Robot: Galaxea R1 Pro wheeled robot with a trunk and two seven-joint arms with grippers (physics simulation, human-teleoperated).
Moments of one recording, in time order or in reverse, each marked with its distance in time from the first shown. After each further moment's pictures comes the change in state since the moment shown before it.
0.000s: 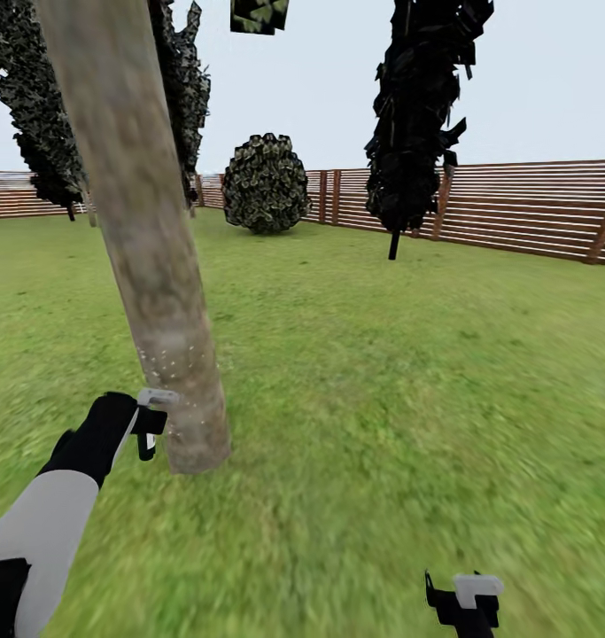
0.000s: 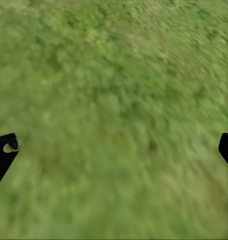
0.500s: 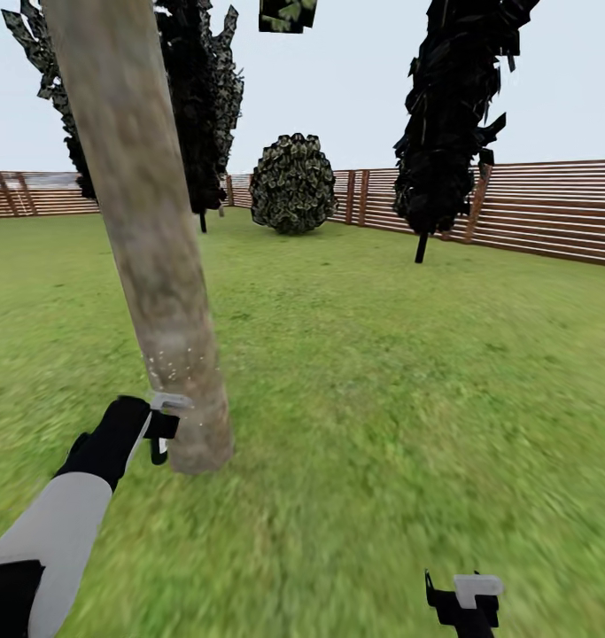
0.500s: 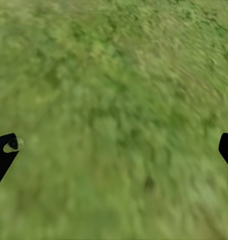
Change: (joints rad) left arm 0.008 -0.046 0.001 0.016 0.001 -0.003 0.015; right arm 0.000 0.000 0.000 0.000 0.000 0.000 0.000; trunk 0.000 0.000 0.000
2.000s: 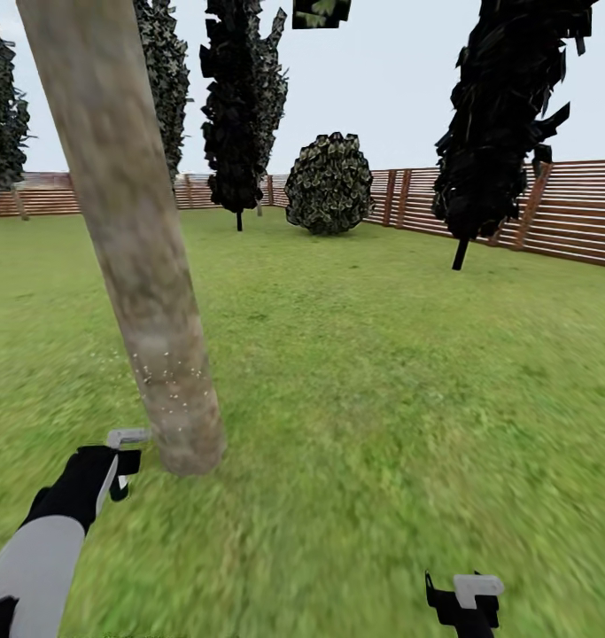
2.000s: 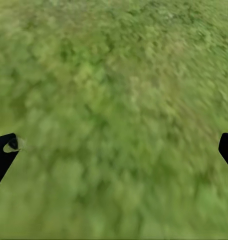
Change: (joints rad) left arm 0.122 0.031 0.278 0.080 -0.006 -0.226 0.176; right arm 0.000 0.000 0.000 0.001 0.000 0.000 0.000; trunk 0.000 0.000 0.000
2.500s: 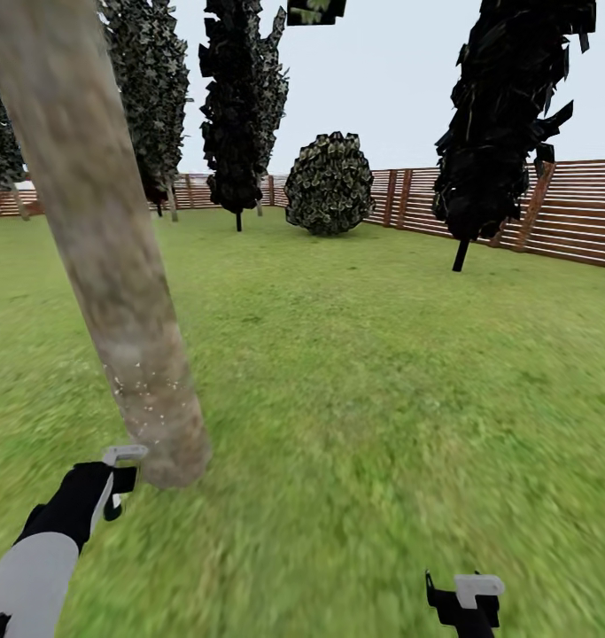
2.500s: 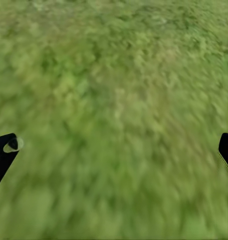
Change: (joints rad) left arm 0.046 0.010 0.007 0.027 -0.008 -0.021 0.002; right arm 0.000 -0.002 0.000 -0.001 0.000 0.000 0.000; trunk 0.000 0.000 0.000
